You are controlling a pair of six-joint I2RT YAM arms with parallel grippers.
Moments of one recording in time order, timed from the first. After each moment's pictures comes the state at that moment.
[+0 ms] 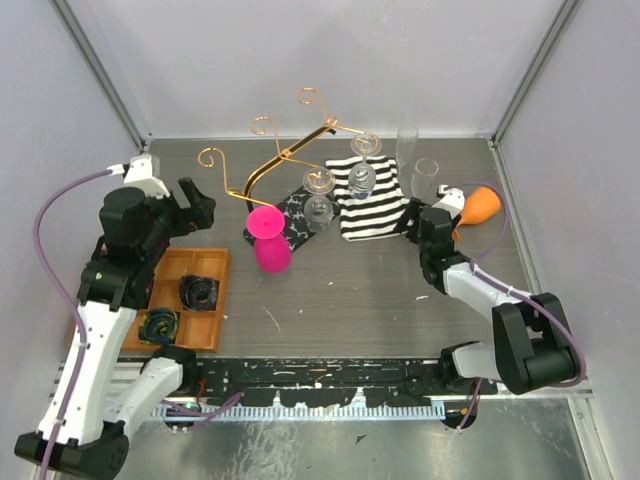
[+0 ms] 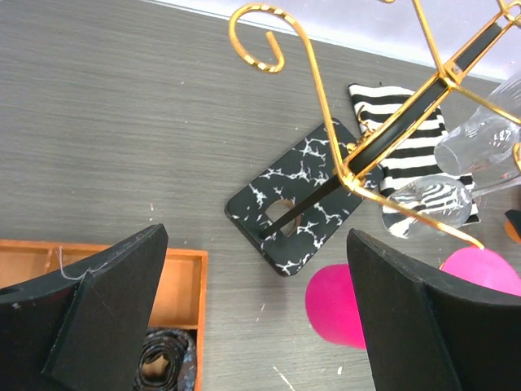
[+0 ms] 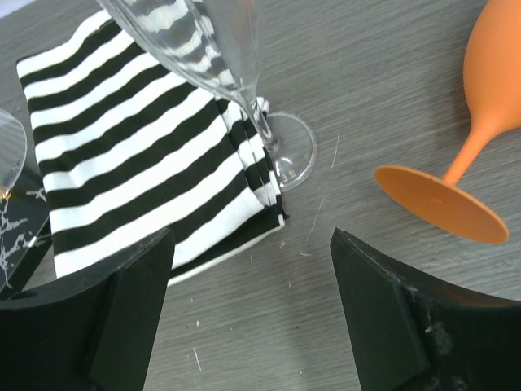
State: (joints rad) left arm -0.21 0.80 1.07 -0.58 -0.08 -0.32; right arm 0.25 1.30 0.55 0.34 0.37 0.45
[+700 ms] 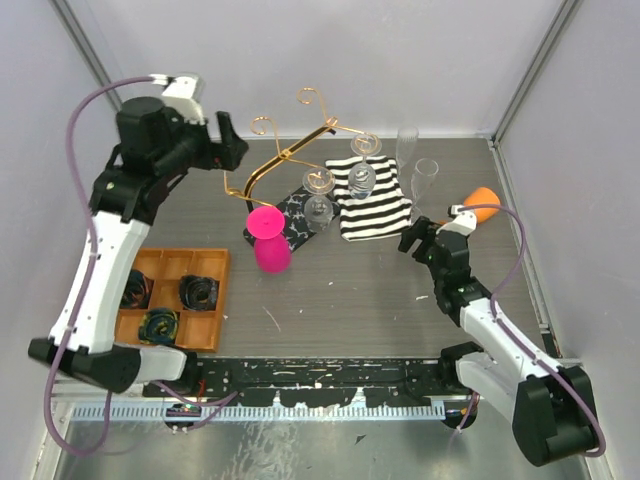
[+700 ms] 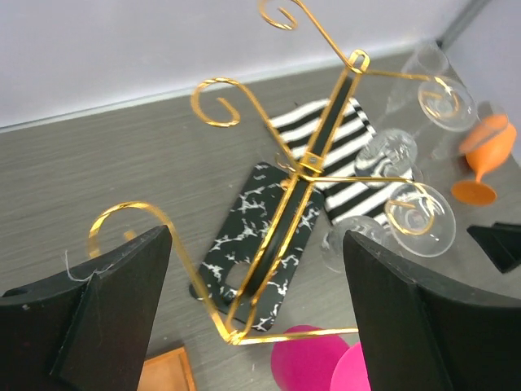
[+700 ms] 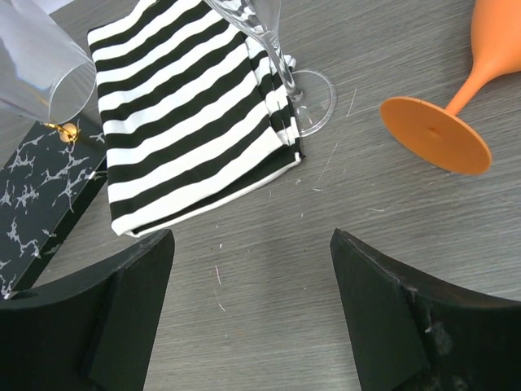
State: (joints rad) left arm -0.26 1.29 1.67 -0.65 0.14 -0.14; right arm 0.25 0.93 0.40 0.18 0.25 0.49
